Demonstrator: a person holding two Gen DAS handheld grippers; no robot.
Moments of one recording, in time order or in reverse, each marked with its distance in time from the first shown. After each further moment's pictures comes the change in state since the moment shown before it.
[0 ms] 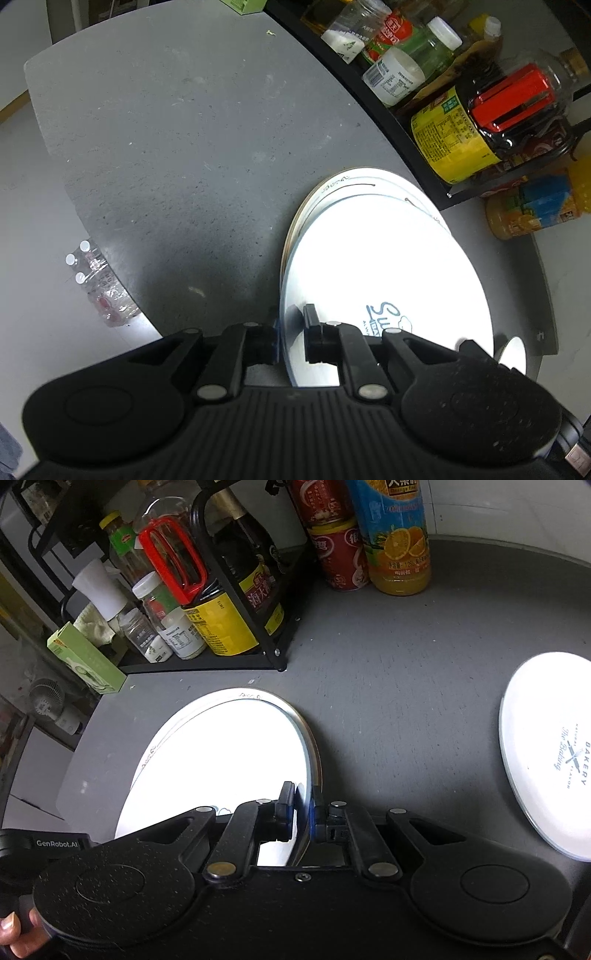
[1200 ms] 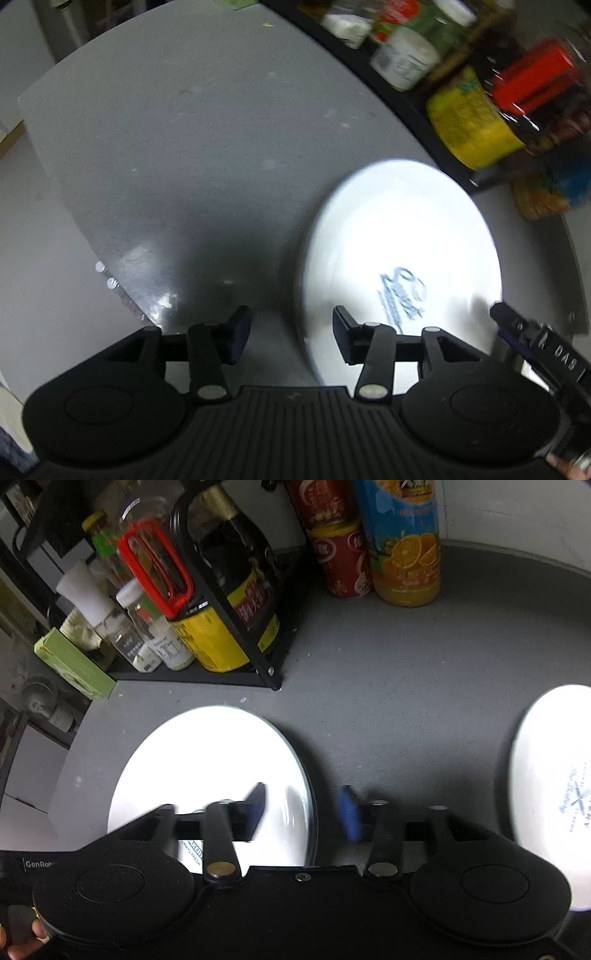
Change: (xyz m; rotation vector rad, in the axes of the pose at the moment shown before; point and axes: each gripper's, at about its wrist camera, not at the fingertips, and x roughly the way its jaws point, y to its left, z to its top) left arm 0.004 -0.015 0.017 0.081 0.073 0.110; right arm 0.014 -0.004 0.029 -0.022 0.031 -0.018
